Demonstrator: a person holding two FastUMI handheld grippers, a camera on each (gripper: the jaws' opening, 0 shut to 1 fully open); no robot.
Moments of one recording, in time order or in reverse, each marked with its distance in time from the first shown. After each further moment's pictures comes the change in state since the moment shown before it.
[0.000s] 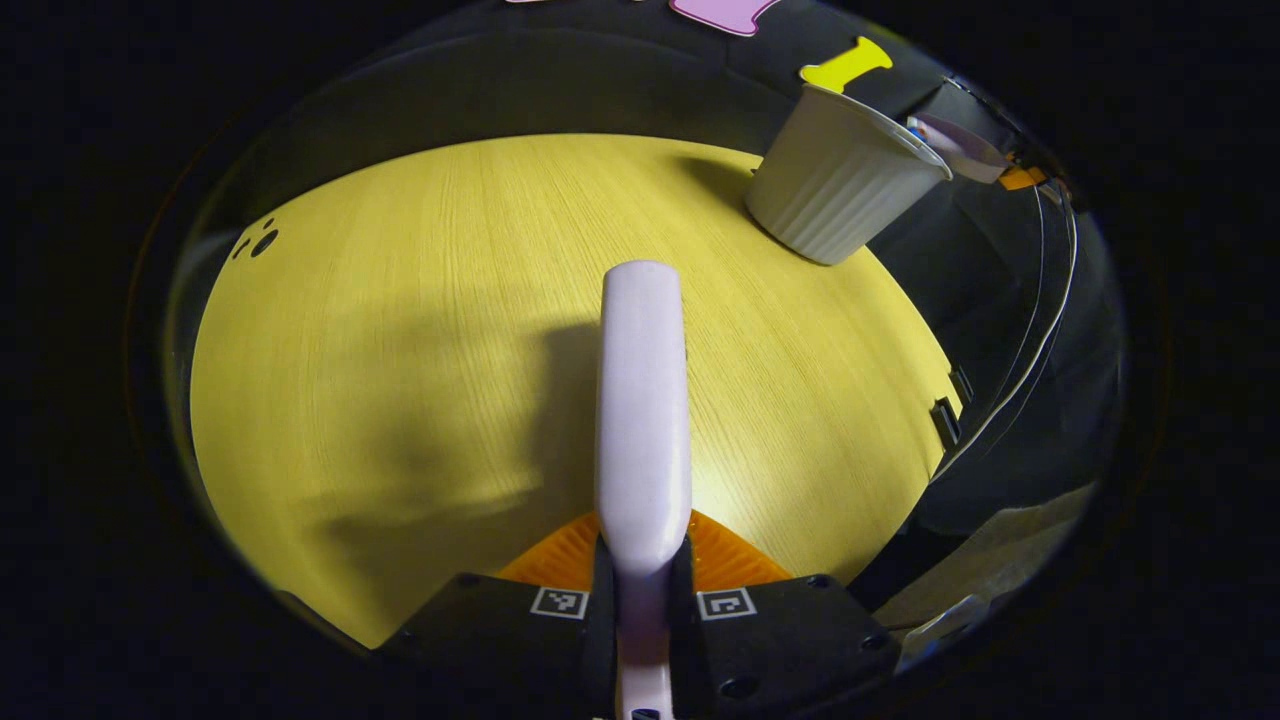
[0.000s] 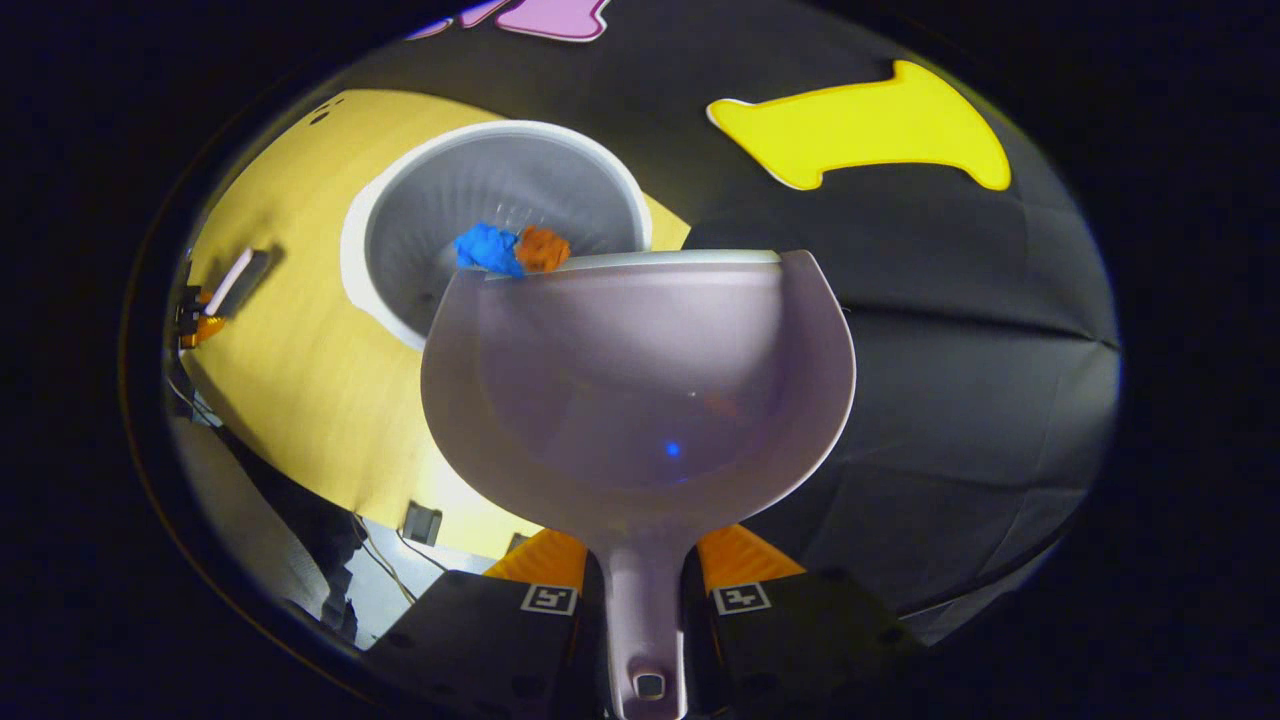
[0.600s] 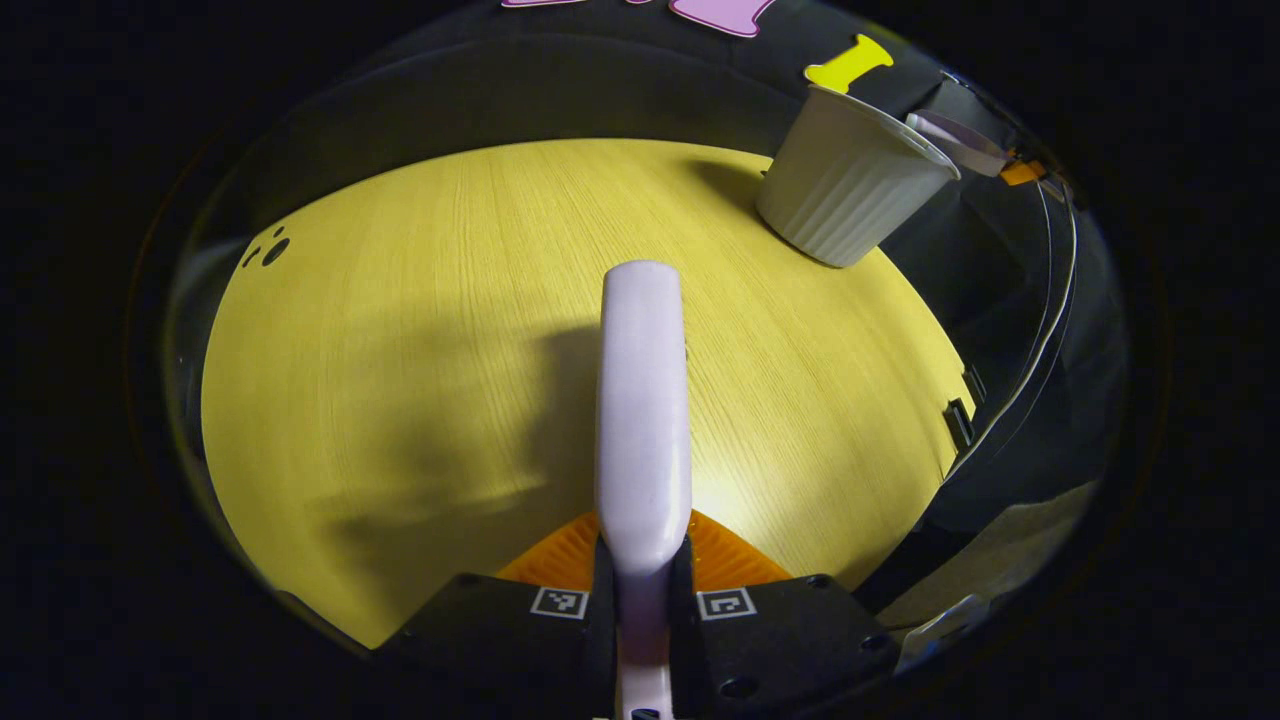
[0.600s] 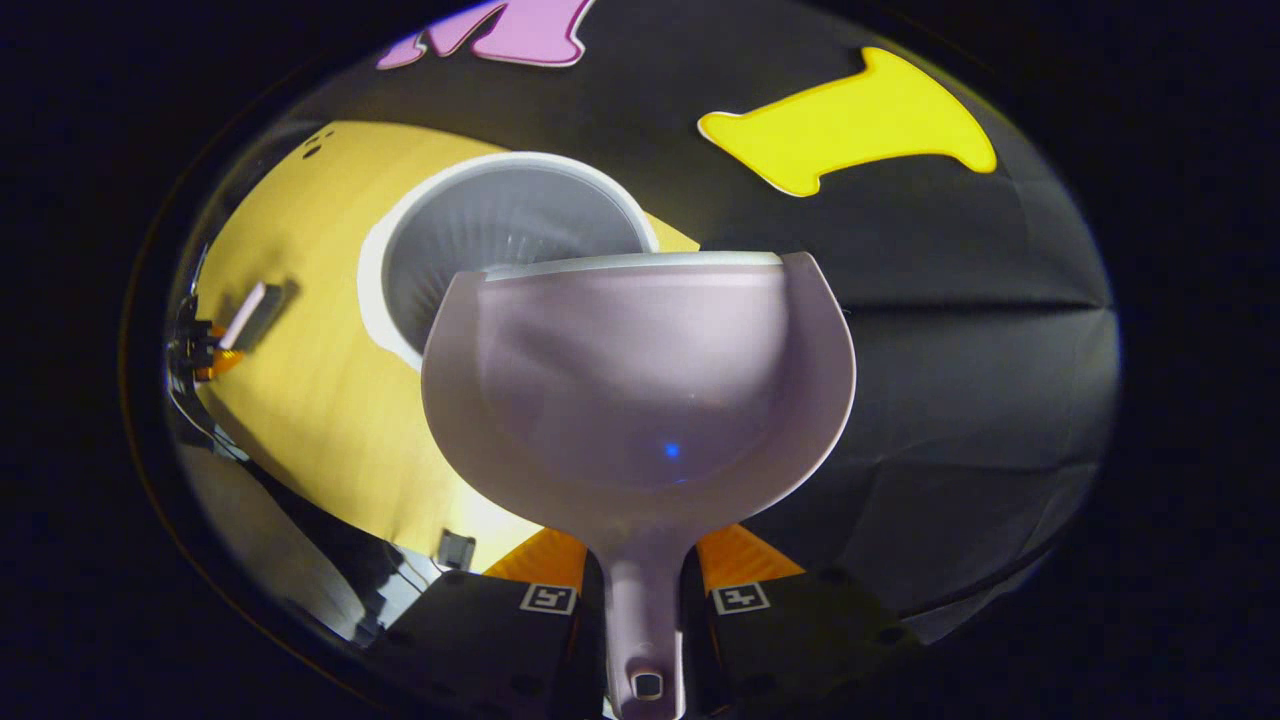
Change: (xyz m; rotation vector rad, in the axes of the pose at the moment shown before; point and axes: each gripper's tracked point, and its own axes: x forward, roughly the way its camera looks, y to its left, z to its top) left arm -0.004 0.004 0.002 0.005 -0.016 0.061; right arm 0.003 0.030 0.021 0.166 -0.136 0.097
